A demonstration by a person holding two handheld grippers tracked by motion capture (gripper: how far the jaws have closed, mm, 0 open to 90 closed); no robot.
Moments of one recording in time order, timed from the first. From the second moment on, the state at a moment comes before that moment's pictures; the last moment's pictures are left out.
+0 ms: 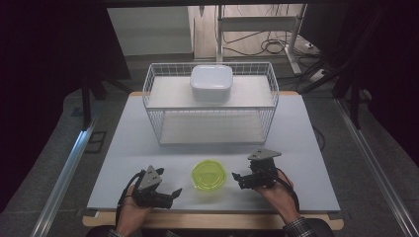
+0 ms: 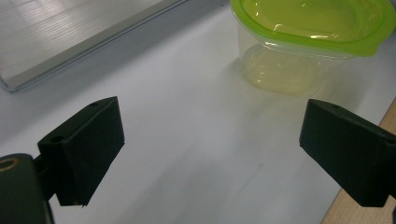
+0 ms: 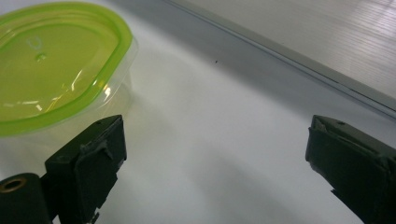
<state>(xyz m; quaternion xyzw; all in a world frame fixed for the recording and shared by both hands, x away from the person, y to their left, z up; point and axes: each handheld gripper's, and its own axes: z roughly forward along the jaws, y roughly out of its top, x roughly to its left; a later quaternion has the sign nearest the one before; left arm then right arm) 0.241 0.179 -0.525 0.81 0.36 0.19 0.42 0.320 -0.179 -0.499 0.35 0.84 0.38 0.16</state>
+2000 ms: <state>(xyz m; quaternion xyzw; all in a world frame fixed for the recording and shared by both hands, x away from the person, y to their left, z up) 0.242 0.177 -0.525 0.81 0.36 0.19 0.42 0.355 -0.150 -0.496 0.46 0.76 0.43 -0.17</state>
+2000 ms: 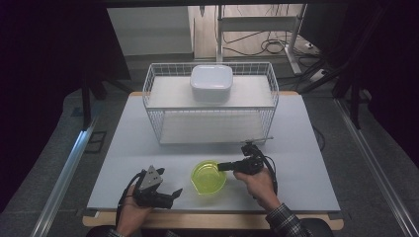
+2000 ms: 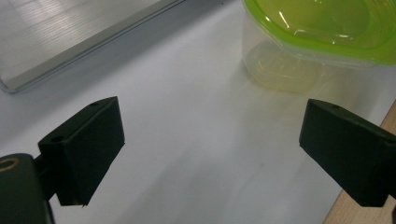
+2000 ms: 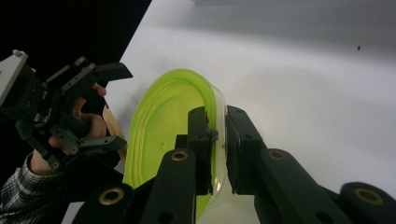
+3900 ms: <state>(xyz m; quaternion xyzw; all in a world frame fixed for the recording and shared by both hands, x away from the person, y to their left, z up) 0.243 0.184 -0.525 0.80 0.37 0.19 0.43 0.393 -0.179 -0.345 0.43 0.70 0.56 -0.11</state>
